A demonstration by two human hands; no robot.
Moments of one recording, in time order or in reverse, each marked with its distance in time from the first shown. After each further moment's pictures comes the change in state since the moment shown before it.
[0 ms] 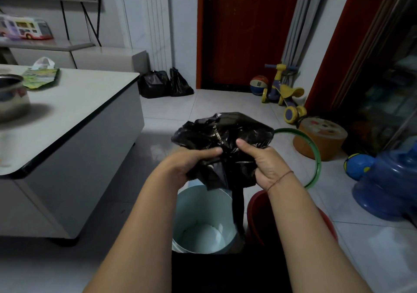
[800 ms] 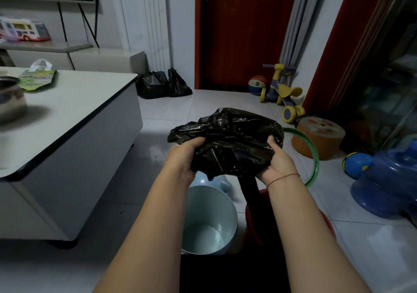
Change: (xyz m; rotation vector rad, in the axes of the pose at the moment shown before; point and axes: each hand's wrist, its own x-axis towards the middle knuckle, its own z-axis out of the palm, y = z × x) left_hand 0.008 0.002 0.012 -0.338 0.199 0.049; right_hand 0.005 -0.012 -0.014 0.458 0.252 0.137
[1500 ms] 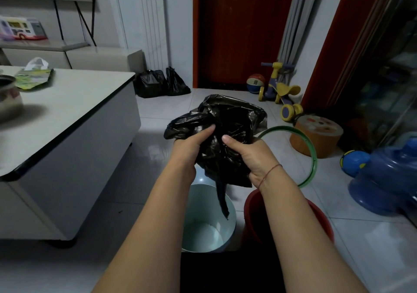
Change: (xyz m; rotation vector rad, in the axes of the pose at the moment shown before) left_hand -0.008 0.001 0.010 0.077 -0.049 0.177; right_hand -0.015 0.020 0.017 -0.675 -0.219 -0.254
